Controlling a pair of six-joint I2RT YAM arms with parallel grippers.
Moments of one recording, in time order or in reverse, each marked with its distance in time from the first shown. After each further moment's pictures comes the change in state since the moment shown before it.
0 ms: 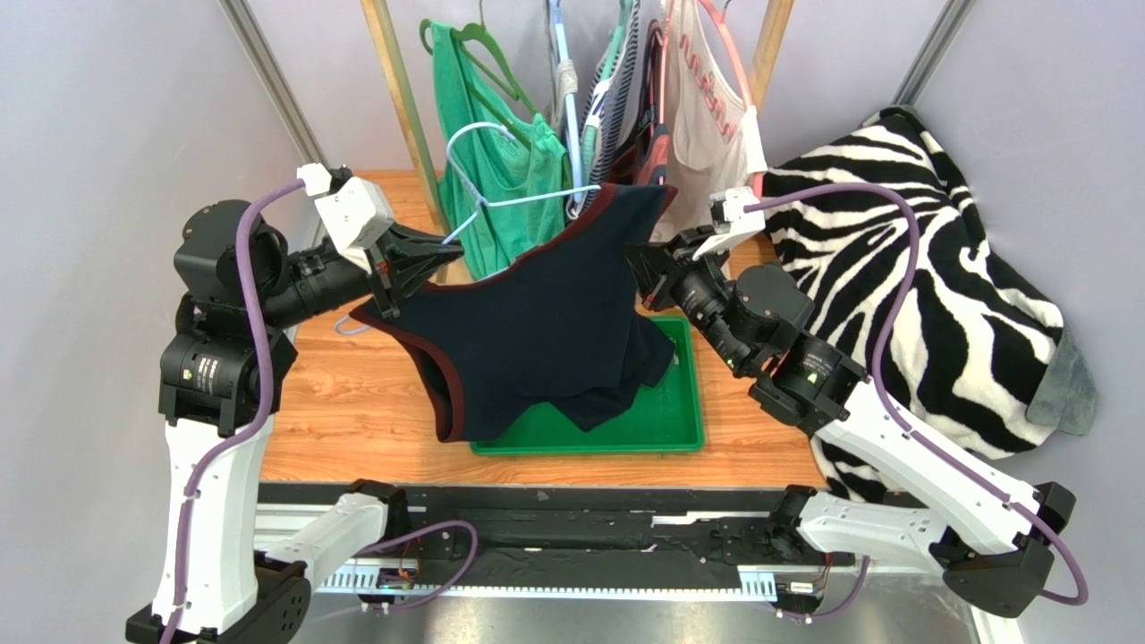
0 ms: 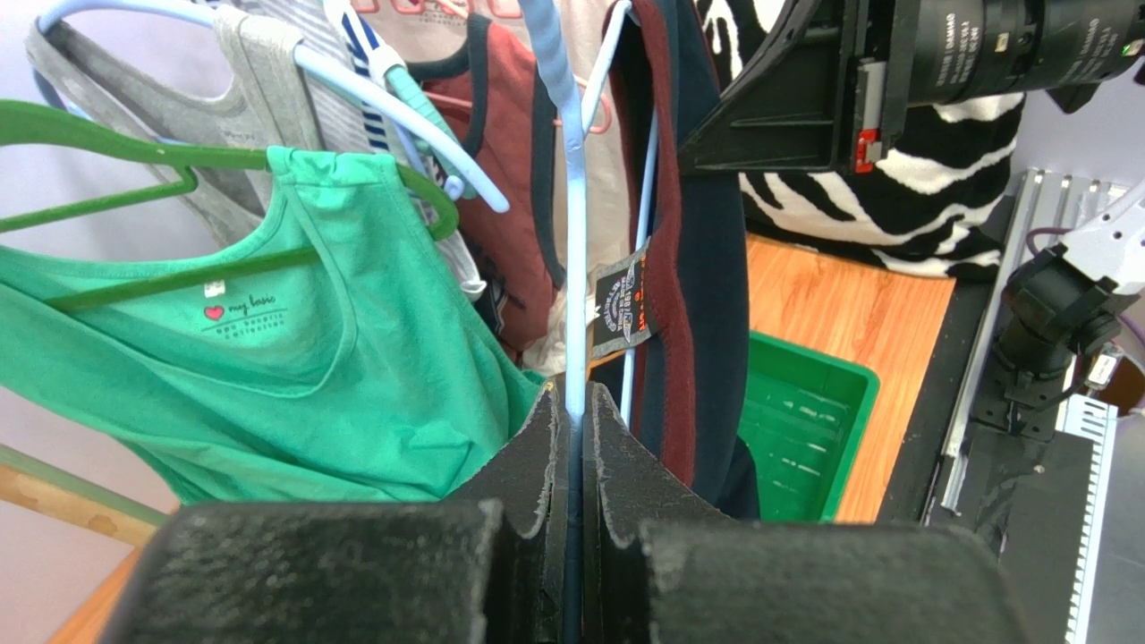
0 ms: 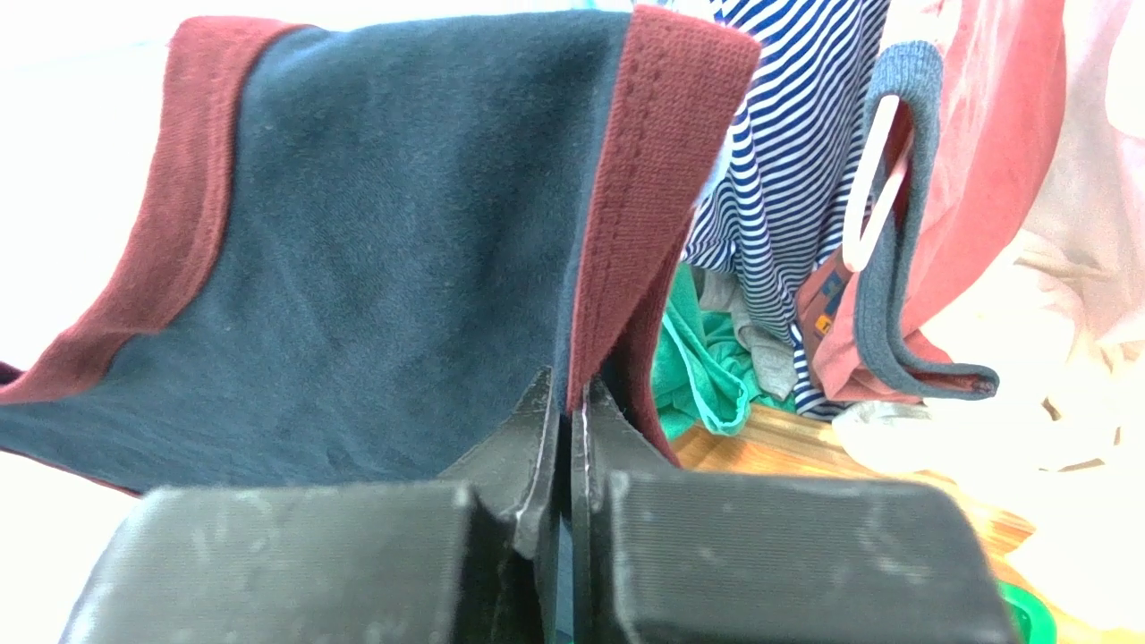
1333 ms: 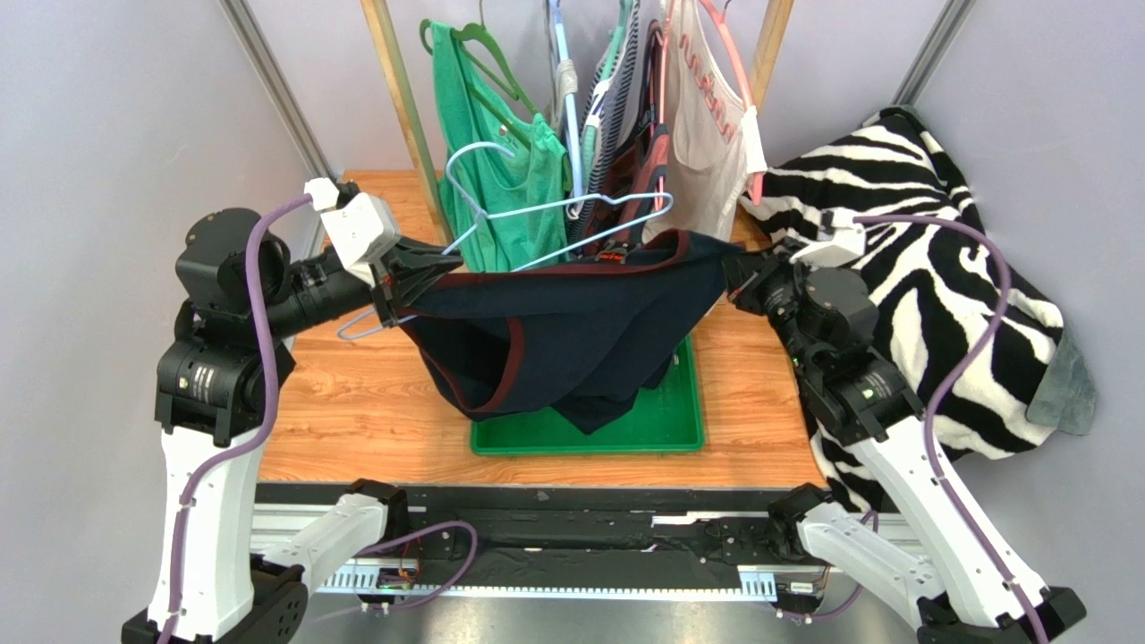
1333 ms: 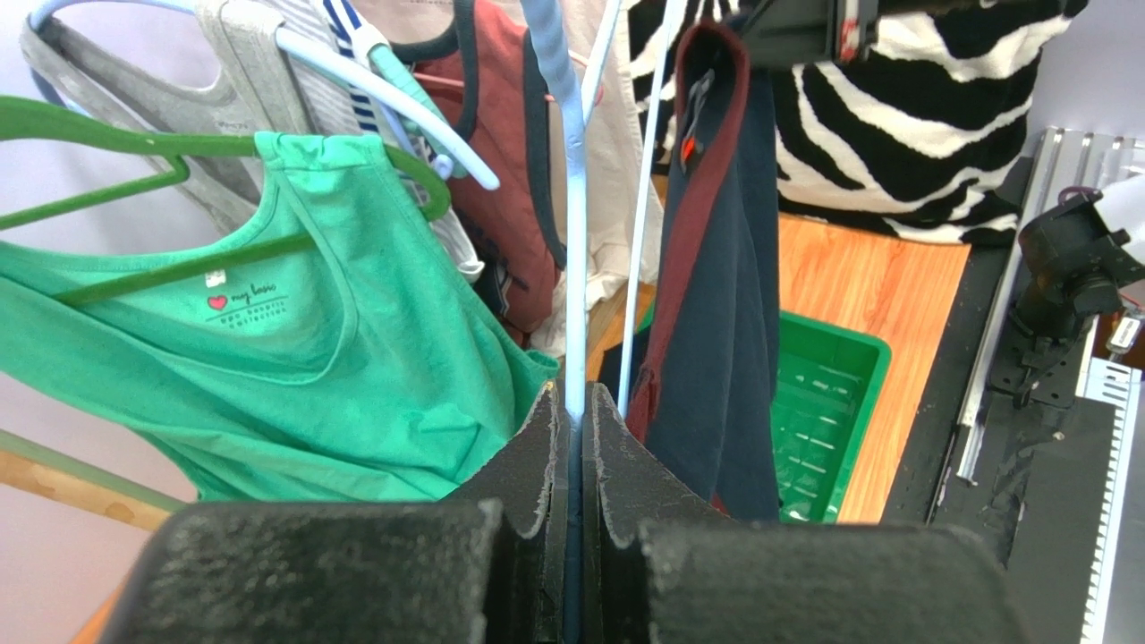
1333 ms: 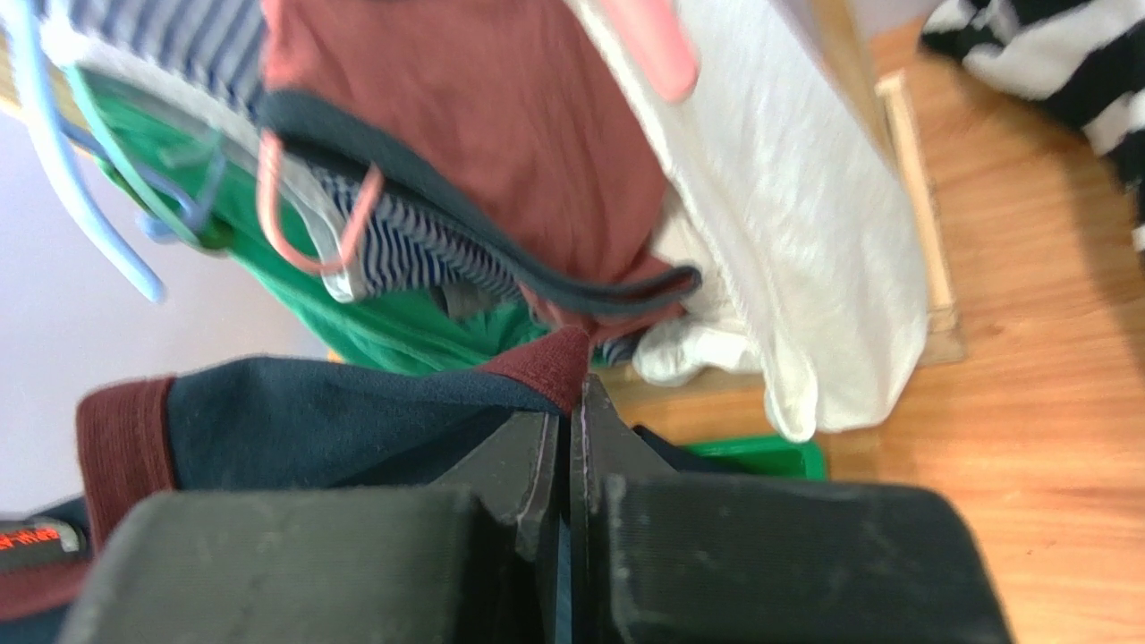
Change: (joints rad) left arm -0.013 -0.030 -0.016 -0.054 -0.029 0.071; right arm -0.443 -0.199 -0.135 -0.222 -0.083 0.246
